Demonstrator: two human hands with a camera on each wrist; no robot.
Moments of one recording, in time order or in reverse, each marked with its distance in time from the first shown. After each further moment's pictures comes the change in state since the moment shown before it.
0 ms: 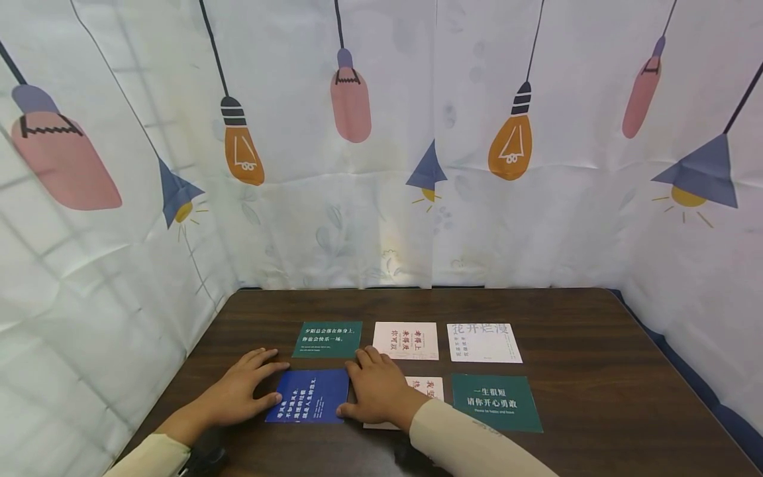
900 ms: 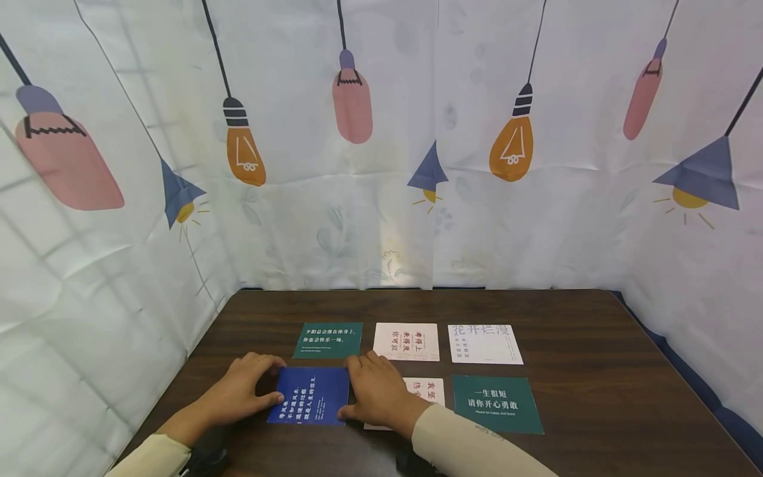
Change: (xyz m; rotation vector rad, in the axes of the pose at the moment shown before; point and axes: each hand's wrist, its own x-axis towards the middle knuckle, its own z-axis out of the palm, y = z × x) left_hand 0.006 0.005 0.000 -0.050 0.086 -0.010; right_hand -0.001 -0.003 0.003 0.067 0.165 -0.020
